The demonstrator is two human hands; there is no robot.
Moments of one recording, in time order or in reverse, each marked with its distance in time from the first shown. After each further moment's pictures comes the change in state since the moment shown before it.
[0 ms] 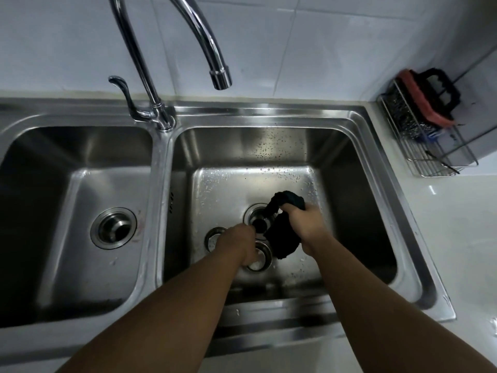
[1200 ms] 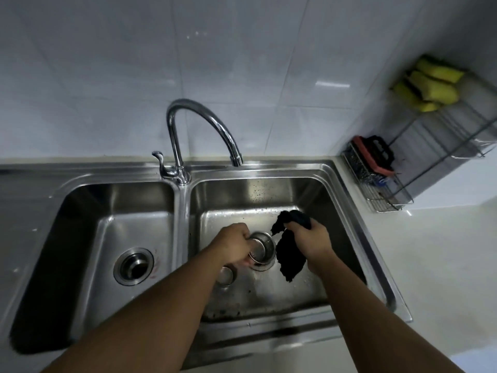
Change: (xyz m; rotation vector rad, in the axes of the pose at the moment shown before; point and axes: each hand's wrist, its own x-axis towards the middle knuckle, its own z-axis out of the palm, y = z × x) left_hand -0.082 -0.003 -0.119 -0.824 0.078 0.031; right_hand -0.095 -0.079 -0.015 -0.088 0.100 -0.192
